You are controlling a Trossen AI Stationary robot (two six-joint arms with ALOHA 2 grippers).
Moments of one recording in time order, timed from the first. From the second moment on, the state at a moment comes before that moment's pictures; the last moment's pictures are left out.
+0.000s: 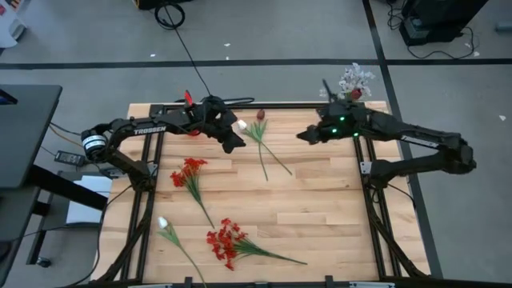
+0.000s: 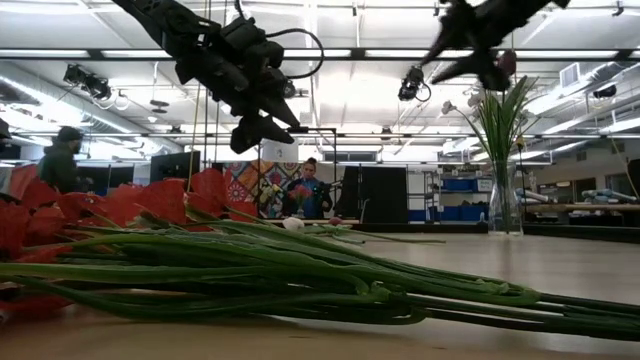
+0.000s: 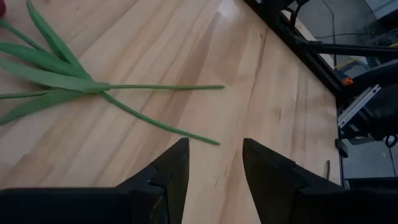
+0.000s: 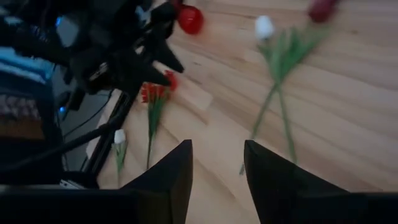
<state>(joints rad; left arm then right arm) 0.49 1.47 0.99 -0.23 0.49 -0.35 -0.34 1.05 0.98 -0.53 -0.13 0.88</state>
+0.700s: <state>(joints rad) 0.45 1.47 0.99 -0.29 0.42 -0.31 -0.19 1.61 0.98 -0.12 0.03 0.84</state>
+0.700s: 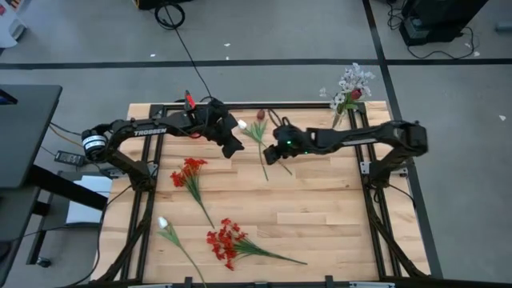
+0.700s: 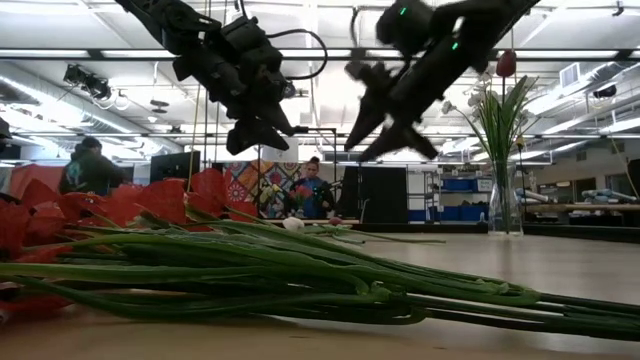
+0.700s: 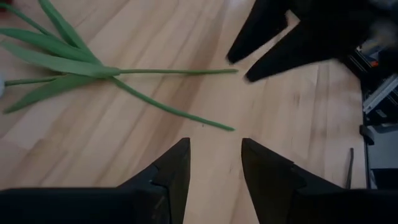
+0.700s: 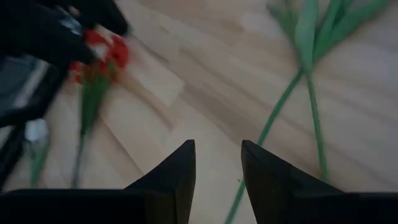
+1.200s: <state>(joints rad) 0.45 1.47 0.99 -0.33 0.38 -0.33 -0.27 2.00 1.33 -0.37 0.04 0.80</state>
